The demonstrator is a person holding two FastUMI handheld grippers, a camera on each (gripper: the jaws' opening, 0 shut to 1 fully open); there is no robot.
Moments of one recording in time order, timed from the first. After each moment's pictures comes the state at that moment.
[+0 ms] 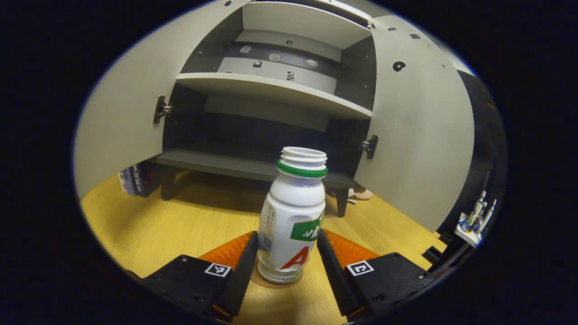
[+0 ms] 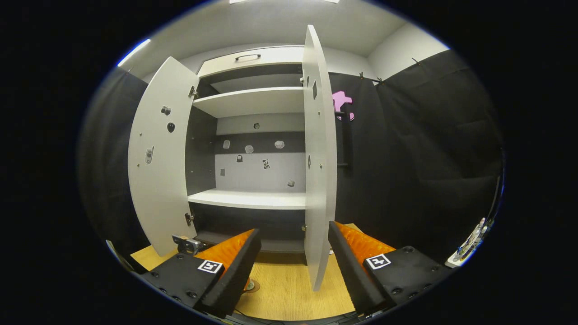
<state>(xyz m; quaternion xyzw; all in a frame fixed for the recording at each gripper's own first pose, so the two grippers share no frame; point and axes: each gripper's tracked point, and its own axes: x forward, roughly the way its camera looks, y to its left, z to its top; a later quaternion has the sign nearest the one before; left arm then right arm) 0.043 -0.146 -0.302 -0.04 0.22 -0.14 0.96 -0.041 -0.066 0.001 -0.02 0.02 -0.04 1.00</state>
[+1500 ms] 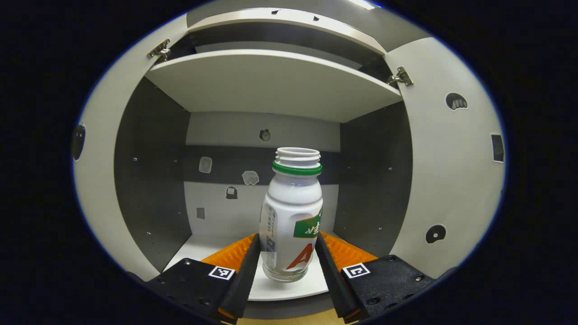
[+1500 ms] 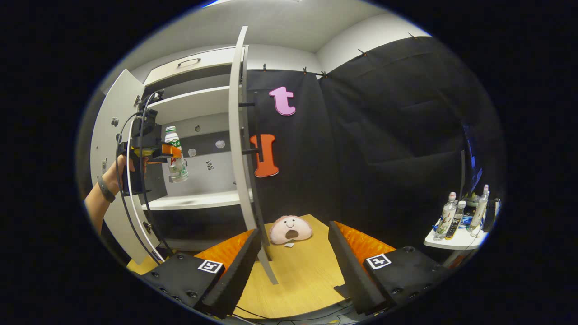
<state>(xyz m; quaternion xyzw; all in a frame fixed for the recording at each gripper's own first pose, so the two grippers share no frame) 0.312 -0.183 0.028 0.02 0.10 -0.15 0.98 -0.083 -0.189 -0.020 0.04 0.01 -0.21 0.98</state>
